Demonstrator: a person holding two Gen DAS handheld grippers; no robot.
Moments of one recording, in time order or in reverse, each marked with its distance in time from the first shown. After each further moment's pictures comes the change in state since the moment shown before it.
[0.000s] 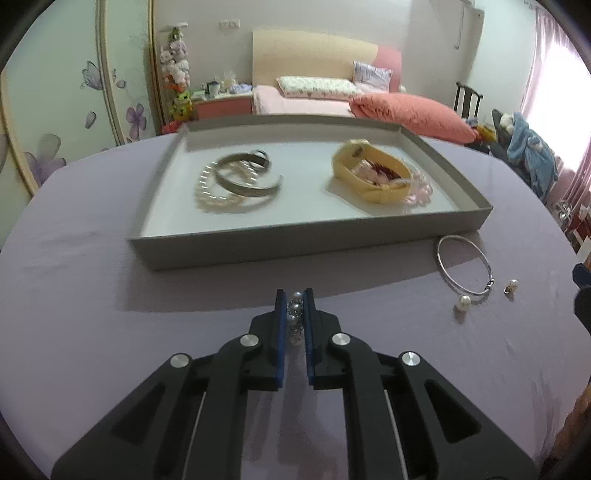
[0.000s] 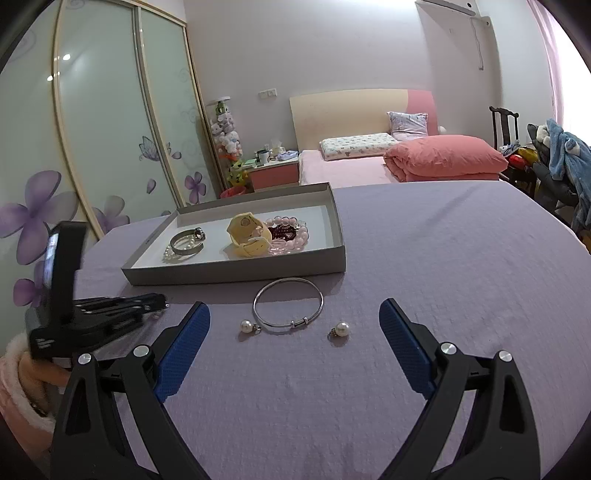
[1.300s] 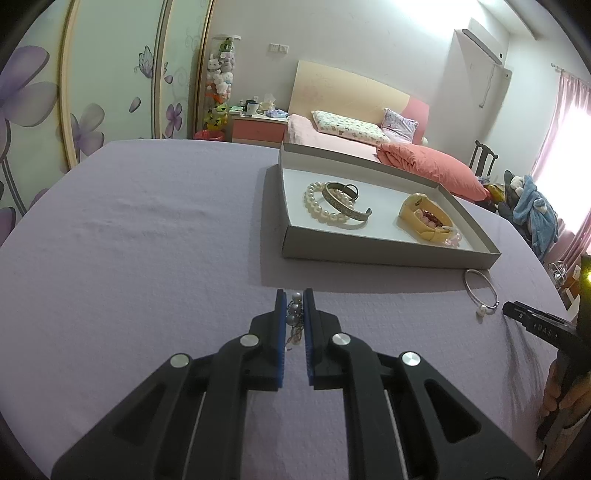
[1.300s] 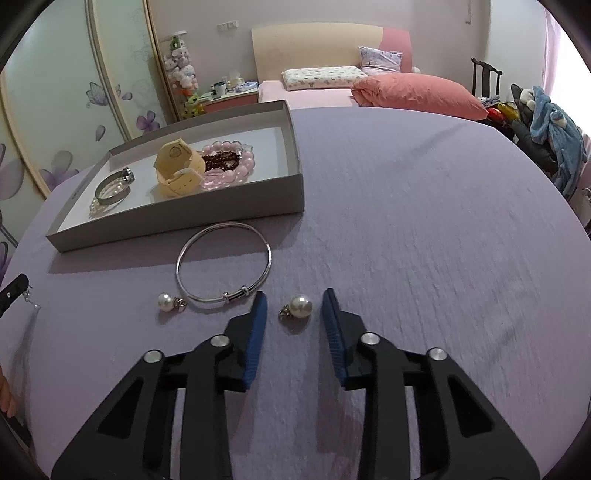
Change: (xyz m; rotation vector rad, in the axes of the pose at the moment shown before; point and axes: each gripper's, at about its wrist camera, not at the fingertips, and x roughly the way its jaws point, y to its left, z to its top) left arm -0.057 0.091 -0.029 -0.176 -0.120 -0.006; right arm 0.066 -0.021 -0.005 0.030 0.293 -0.175
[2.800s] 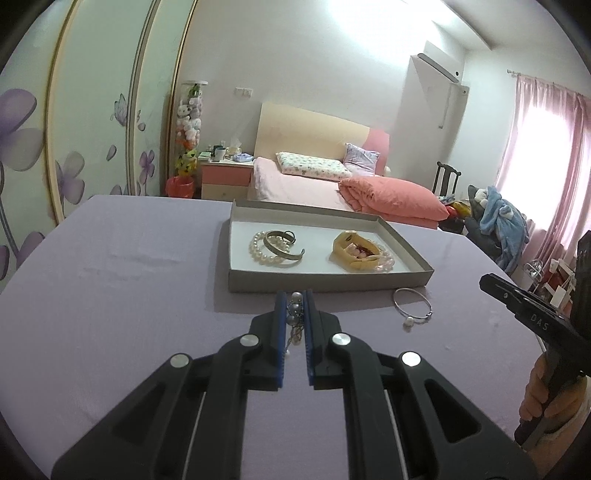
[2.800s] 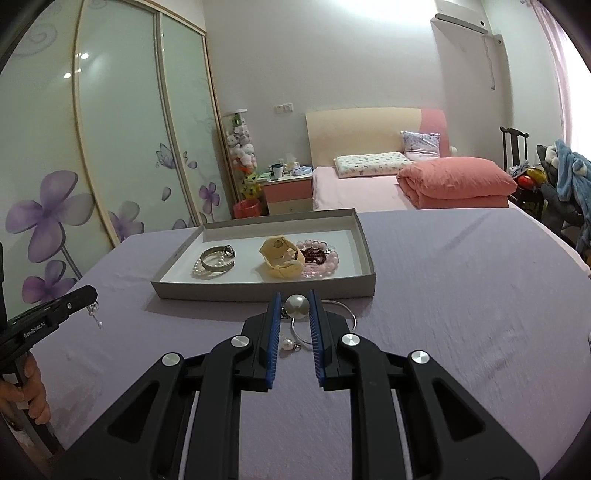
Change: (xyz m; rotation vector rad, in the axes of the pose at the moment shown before) left arm -0.073 -0.046 -0.004 0.084 -0.170 -0.103; right arm -0.094 0.040 -0.009 -0.077 -0.351 0.201
